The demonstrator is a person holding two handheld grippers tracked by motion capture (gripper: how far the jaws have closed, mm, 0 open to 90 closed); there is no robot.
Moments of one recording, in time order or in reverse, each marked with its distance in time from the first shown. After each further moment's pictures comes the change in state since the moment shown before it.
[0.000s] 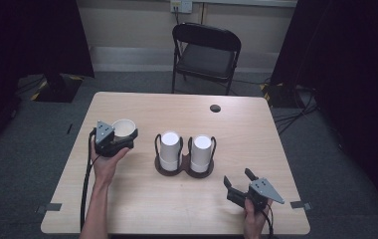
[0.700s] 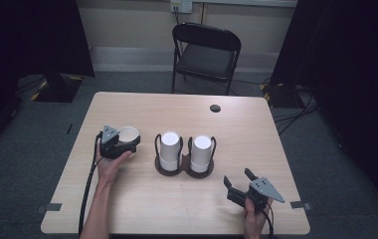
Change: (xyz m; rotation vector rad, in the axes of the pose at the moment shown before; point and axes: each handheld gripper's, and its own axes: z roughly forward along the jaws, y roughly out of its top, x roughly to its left) left arm 0.009 -0.036 0.026 0.103 -0.052 -0.031; right arm -0.001 0.000 0.001 0.011 0.010 0.011
